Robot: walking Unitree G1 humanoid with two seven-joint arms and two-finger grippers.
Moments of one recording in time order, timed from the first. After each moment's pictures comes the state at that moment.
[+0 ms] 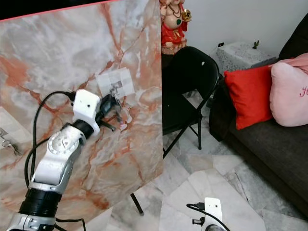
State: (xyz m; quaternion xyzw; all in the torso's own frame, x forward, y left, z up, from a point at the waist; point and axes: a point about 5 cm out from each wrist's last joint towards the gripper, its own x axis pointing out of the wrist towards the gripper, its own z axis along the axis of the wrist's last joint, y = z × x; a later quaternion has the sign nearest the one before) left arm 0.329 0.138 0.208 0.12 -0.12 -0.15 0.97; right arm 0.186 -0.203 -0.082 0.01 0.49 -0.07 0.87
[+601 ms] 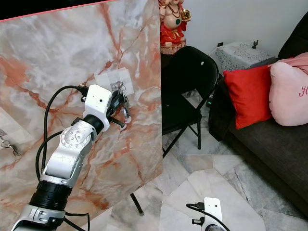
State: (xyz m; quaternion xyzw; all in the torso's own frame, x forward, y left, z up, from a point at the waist) left arm 0.334 0.108 0.203 0.13 -0.10 -0.19 0.97; right arm 0.186 -0.203 -0.082 0.01 0.49 -0.07 0.87
